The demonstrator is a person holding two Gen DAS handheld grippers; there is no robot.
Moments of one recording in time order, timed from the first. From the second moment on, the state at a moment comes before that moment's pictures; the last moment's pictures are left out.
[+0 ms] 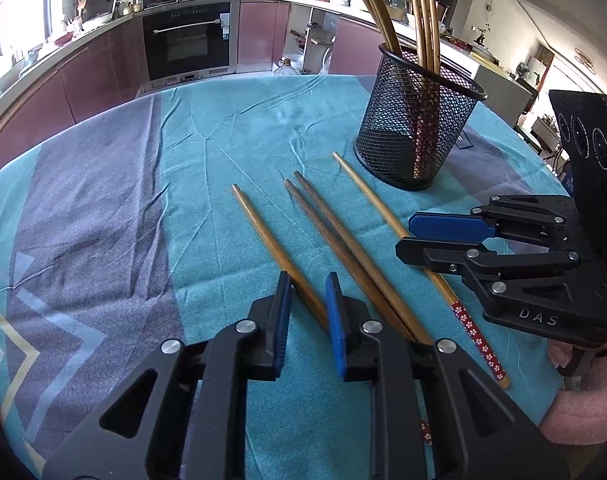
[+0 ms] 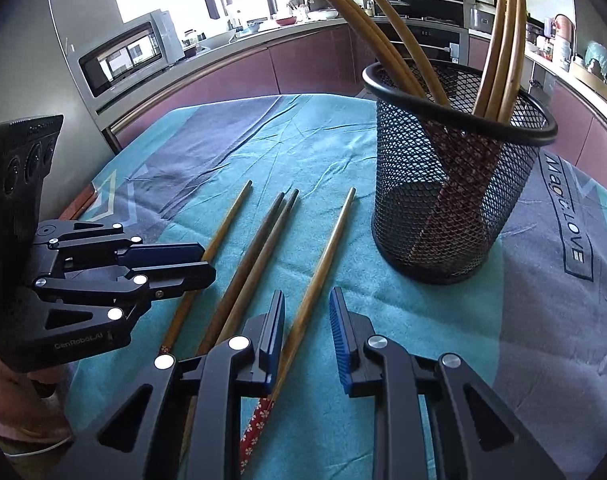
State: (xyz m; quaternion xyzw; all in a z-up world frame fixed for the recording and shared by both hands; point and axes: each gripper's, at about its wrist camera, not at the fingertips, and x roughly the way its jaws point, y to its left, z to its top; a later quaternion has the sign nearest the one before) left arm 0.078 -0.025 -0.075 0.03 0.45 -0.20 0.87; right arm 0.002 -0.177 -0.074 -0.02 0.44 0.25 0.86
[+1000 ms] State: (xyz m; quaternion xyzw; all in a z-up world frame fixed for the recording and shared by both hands) left arm 0.089 -0.030 -0.077 0.03 0.44 -0.16 0.88; right arm 0.015 -0.175 -0.074 -0.01 0.44 0.24 0.87
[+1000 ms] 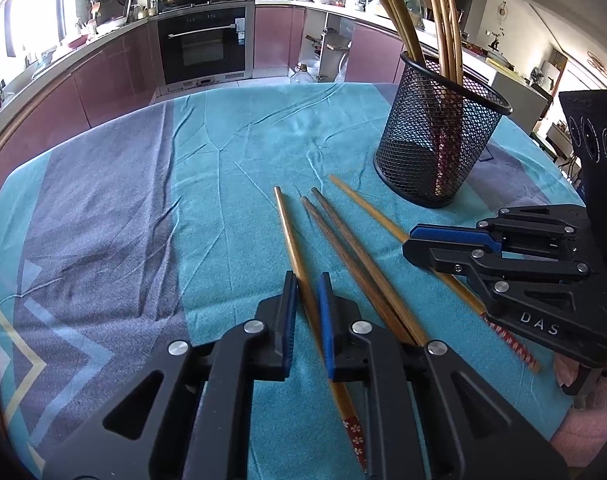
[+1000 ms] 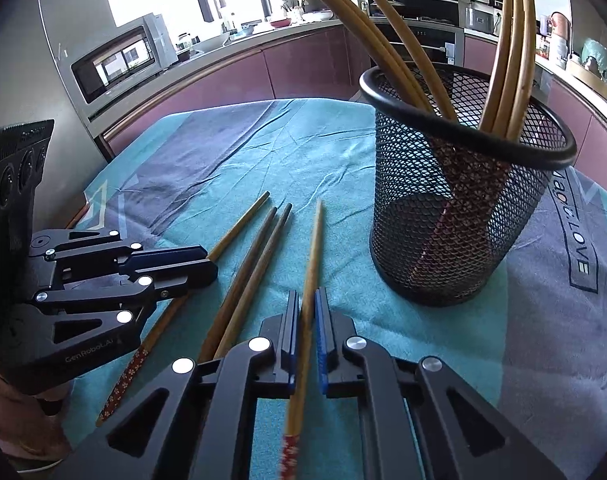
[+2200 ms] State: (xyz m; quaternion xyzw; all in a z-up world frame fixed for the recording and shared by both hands) left arm 0.049 -0.012 0.007 -0.04 0.36 -0.26 0.89; right arm -0.024 -0.236 -0.005 0.10 0.35 0.29 0.89
